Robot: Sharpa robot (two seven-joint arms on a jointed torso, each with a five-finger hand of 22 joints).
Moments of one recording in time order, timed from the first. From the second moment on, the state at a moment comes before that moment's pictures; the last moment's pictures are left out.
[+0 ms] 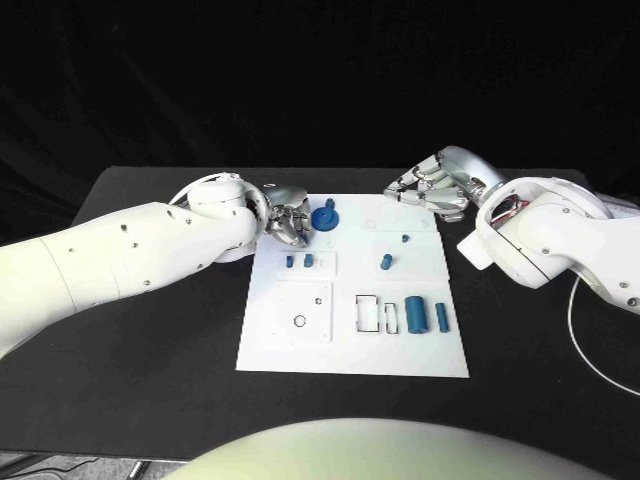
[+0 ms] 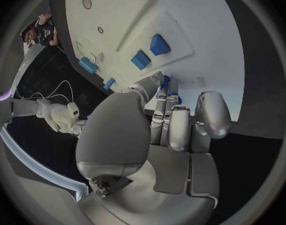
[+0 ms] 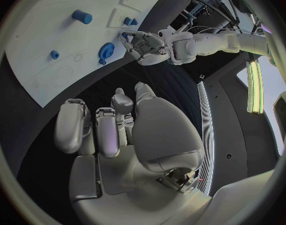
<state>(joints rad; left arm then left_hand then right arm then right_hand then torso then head) 1.19 -0.60 -0.02 1.27 -1.46 0.01 -0.17 1.40 -0.15 0.49 -0.02 0.13 1.13 0.13 0.15 0.07 1.23 0.06 0.17 0.09 1.47 -0.02 1.37 1.14 0.09 1.47 0.07 1.14 1.31 1.21 -0.92 0.01 1.71 -1.03 -0.44 -0.25 1.32 0.00 -0.07 0.28 0.41 1.07 0.12 0.07 0.08 1.29 0.04 0.98 1.16 1.47 -0.04 1.40 1.31 0.08 1.40 0.07 1.31 1.14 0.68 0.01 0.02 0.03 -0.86</state>
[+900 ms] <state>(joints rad) 1.19 -0.60 -0.02 1.26 -1.45 0.01 -0.18 1.33 -0.20 0.48 -0.02 0.13 1.02 0.18 0.07 0.06 1.14 0.11 0.08 0.07 1.46 0.01 1.37 1.10 0.09 1.46 0.09 1.04 1.31 1.21 -0.92 0.01 1.70 -1.04 -0.44 -0.25 1.32 0.00 -0.07 0.28 0.41 1.07 0.12 0.07 0.08 1.28 0.04 0.98 1.15 1.47 -0.04 1.40 1.31 0.08 1.40 0.07 1.31 1.14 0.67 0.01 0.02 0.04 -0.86</state>
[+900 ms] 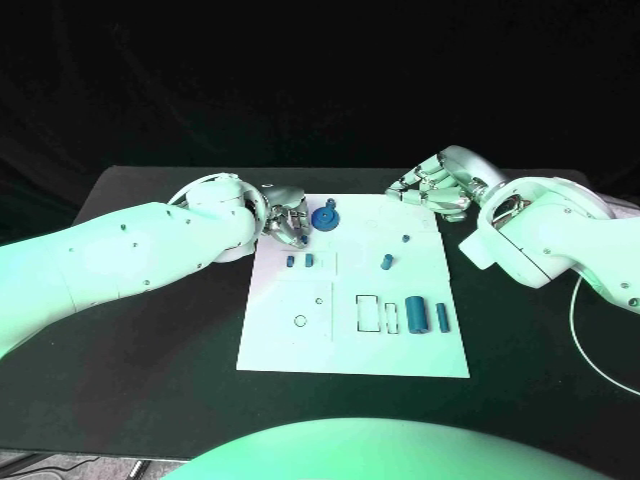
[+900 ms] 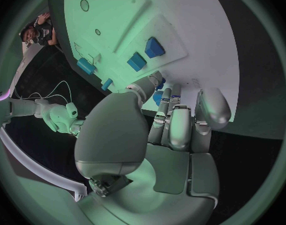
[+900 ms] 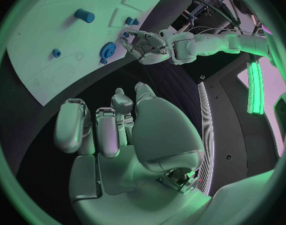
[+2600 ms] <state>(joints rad) 1.19 -0.83 -0.02 1.43 0.02 -0.24 0.26 1.38 -0.13 0.50 -0.06 0.13 1.08 0.16 0.11 0.07 1.21 0.09 0.15 0.09 1.32 0.00 1.16 0.73 0.16 1.33 0.09 0.51 1.06 1.11 -0.81 0.01 1.50 -1.81 -0.14 -0.22 1.61 -0.07 0.14 0.19 0.20 1.08 0.11 0.07 0.07 1.10 0.06 0.07 0.16 1.47 -0.03 1.07 1.14 0.14 1.27 0.06 1.05 0.82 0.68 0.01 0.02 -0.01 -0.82</state>
